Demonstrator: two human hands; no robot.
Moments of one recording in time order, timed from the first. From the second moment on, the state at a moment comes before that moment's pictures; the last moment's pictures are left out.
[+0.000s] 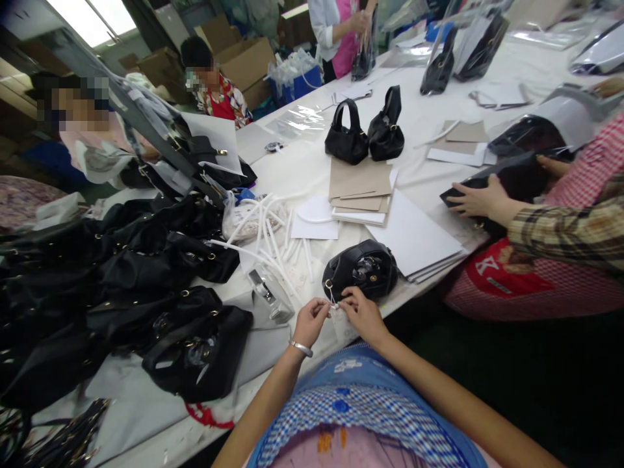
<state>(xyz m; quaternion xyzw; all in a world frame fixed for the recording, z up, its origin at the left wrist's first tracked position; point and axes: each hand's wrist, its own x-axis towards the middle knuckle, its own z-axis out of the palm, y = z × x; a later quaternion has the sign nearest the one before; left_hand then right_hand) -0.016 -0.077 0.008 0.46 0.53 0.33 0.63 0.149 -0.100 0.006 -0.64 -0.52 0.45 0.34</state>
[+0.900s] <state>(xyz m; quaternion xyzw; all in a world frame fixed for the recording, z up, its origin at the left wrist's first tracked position) -0.008 -0.079 0.004 0.34 0.55 0.37 0.66 0.171 -0.109 0.017 -0.57 -0.66 0.40 0.28</state>
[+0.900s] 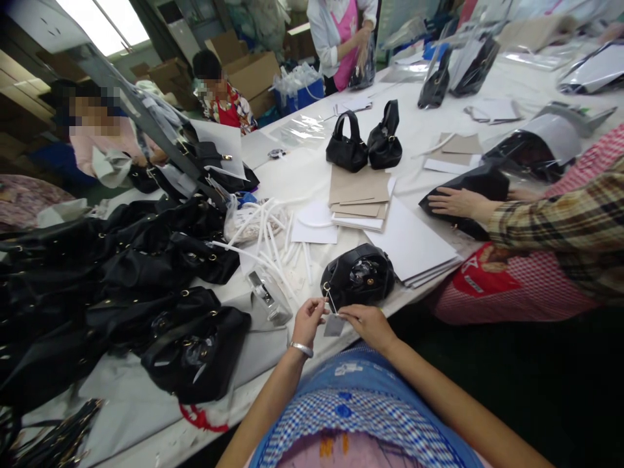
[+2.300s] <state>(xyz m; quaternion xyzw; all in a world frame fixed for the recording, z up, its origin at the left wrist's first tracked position) 0.012 -0.076 0.018 0.37 0.51 0.42 0.66 0.147 -0.099 0.028 -0.58 -0.38 0.57 0.44</state>
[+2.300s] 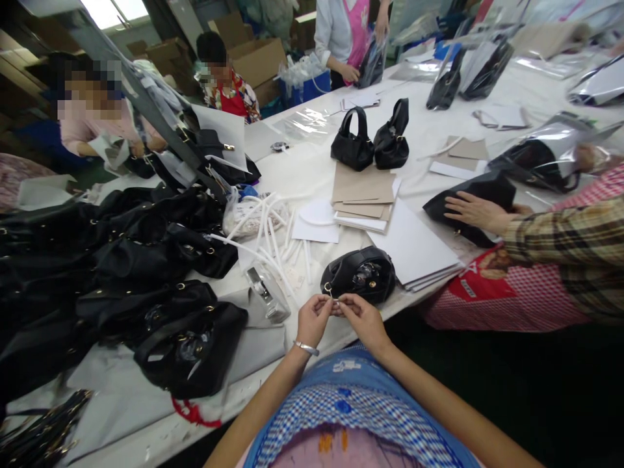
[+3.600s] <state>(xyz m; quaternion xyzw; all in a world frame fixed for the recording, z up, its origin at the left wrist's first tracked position) 0.017 -0.067 0.029 0.32 0.52 0.40 0.69 0.159 -0.098 0.028 -0.54 -0.16 0.68 0.47</state>
